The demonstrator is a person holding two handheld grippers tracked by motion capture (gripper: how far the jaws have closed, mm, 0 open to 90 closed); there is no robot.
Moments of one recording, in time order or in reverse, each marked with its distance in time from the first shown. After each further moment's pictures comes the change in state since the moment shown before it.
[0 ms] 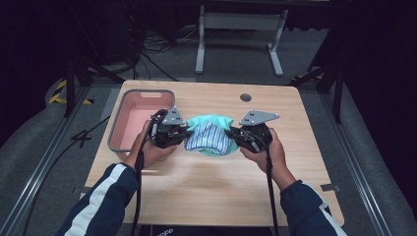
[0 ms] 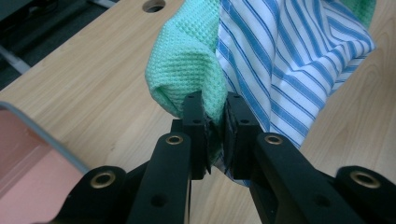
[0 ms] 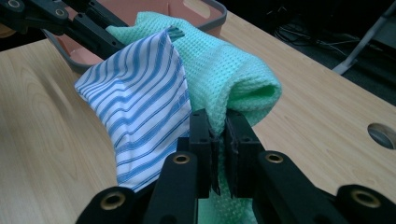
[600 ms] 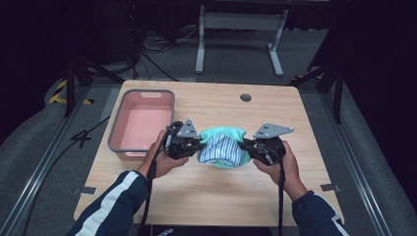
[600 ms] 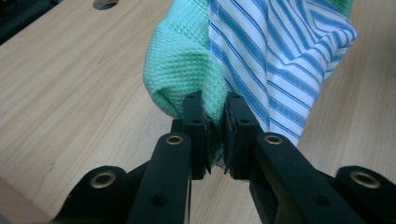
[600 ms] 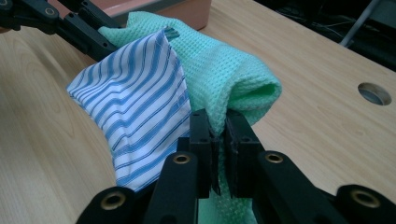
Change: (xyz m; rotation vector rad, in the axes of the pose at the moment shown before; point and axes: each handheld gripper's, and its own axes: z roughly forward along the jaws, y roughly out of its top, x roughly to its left) left arm -0.034 0.000 0.031 0.009 -0.100 0.050; right arm -0.006 -0.040 -0.023 0.036 -0.014 0.033
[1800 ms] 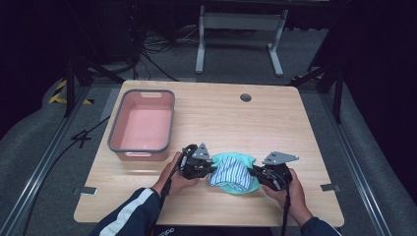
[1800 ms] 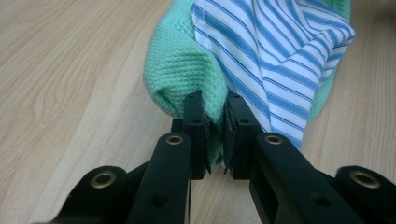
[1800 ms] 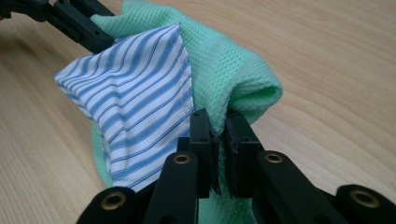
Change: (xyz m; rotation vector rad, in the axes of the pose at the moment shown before) left arm -0.037 -0.039 0.069 0.041 -0.145 -0.042; right arm 0.007 -0.094 0.004 0.104 0.004 0.124
